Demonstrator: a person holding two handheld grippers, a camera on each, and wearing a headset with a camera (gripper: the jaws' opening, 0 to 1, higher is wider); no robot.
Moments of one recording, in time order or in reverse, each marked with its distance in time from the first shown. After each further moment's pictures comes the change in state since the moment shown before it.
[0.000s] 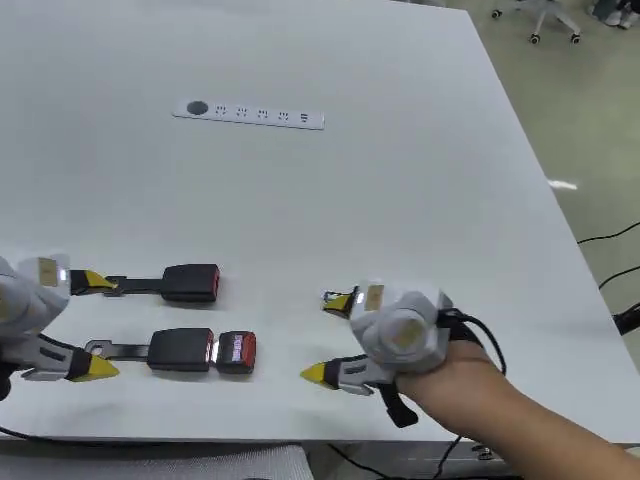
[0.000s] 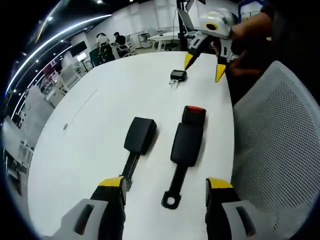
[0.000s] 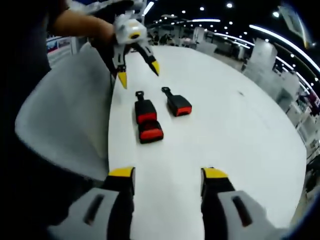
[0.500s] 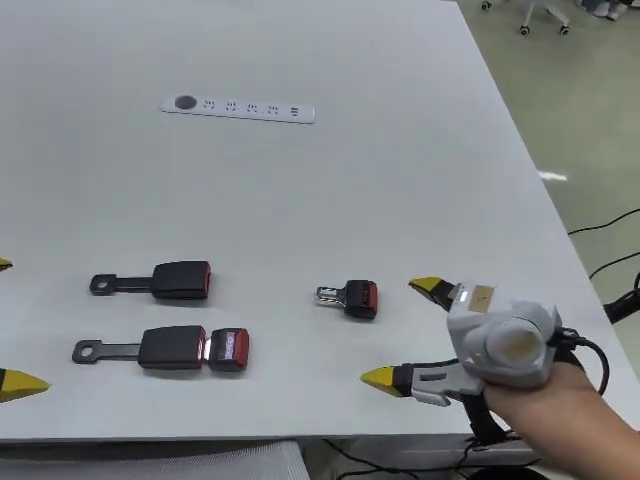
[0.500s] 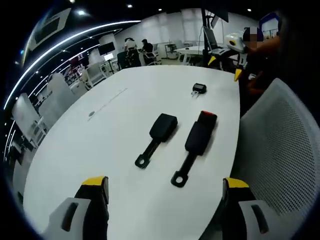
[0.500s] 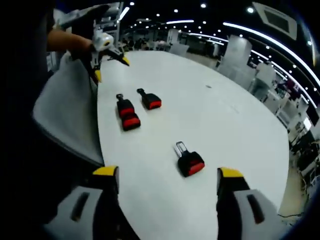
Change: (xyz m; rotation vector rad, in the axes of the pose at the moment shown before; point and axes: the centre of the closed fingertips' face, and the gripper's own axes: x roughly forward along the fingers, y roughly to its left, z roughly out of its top) left arm -0.047 0.013 -0.026 -0.144 -0.098 0.115; right arm -0.061 -0.025 -0.028 0.092 -0.024 -0.168
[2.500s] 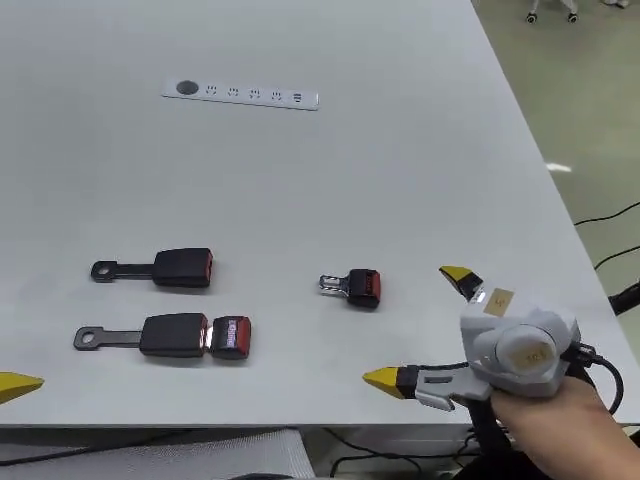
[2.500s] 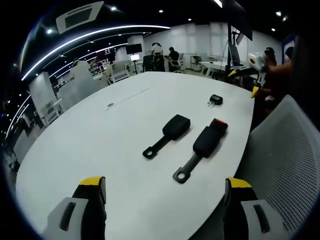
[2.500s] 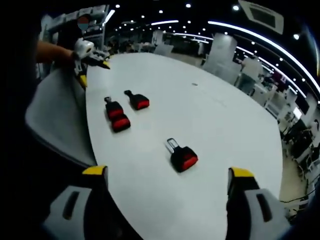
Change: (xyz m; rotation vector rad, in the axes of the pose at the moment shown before) left arm -0.006 0.006 -0.025 -0.166 -0.080 0.115; right arm 0.000 -0.007 -0.005 0.081 -0.005 -0.097
